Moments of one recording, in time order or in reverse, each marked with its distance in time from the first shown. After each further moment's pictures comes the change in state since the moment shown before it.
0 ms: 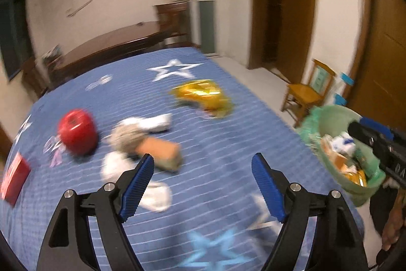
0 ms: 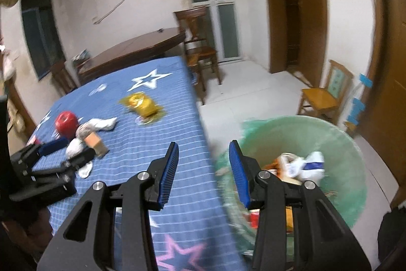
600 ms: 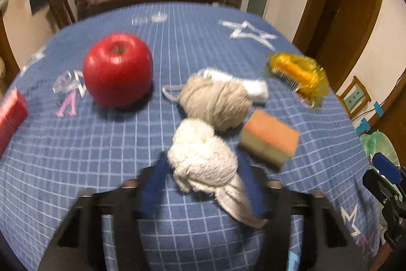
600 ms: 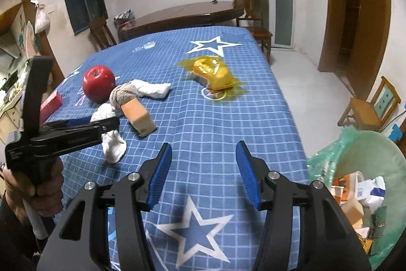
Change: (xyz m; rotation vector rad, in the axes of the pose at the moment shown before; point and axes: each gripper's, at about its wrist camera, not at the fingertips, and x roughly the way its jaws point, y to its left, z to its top) left arm 0.073 0.107 -0.015 -0.264 0.199 0.054; right arm 0.068 0.081 -0.005 -0.188 0.136 0.188
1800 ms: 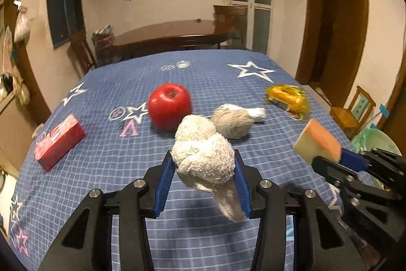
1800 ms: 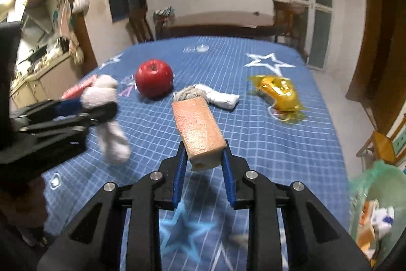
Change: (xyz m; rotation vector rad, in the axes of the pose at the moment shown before) left arm -0.117 -0.005 -0.037 0.101 -0.246 0.112; right arm -0.031 0.068 0.000 -0.126 -0.072 0.104
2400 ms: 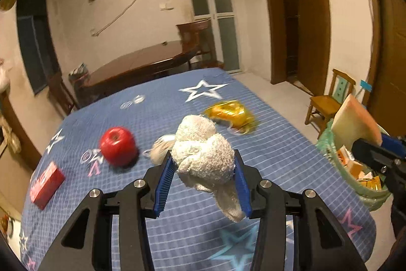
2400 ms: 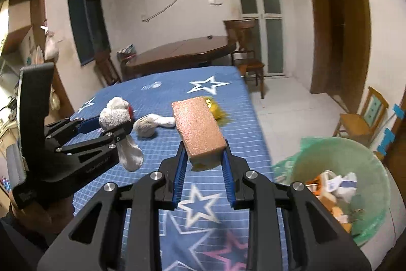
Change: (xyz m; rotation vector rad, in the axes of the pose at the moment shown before) left arm -0.028 -0.113 0.018 0.210 -0.102 -0.070; right arm -0.107 -0.078 -0.021 0.189 -0.154 -0.170
